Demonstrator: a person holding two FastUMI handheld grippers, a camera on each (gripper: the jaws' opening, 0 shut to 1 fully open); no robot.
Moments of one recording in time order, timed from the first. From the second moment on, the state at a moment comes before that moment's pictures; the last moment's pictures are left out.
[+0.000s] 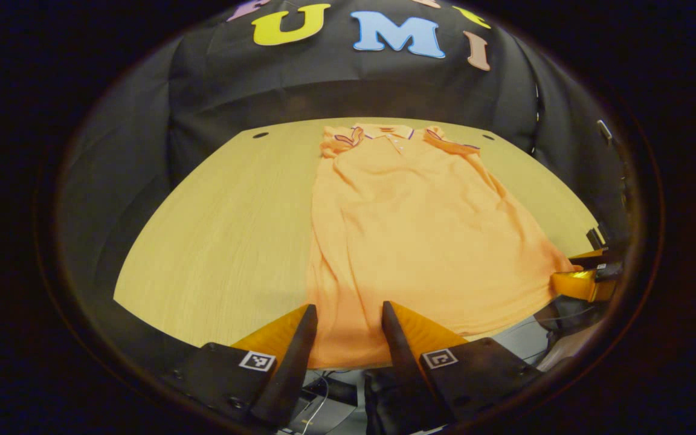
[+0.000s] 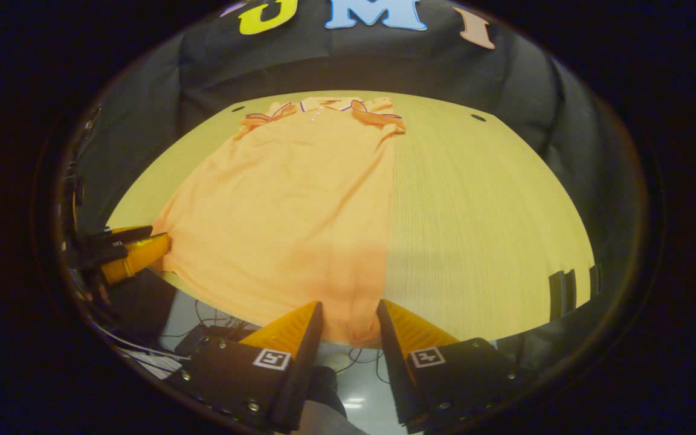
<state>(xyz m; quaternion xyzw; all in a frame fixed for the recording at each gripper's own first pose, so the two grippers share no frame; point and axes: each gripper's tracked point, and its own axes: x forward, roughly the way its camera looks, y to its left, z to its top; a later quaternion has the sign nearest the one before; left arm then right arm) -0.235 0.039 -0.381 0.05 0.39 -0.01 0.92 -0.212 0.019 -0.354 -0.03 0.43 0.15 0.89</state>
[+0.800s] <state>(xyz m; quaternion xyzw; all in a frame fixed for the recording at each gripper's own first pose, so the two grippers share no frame) -0.194 0.016 -0.315 0.06 0.36 0.00 0.93 -0.165 0.022 -0.275 -0.01 0.36 0.18 0.91</state>
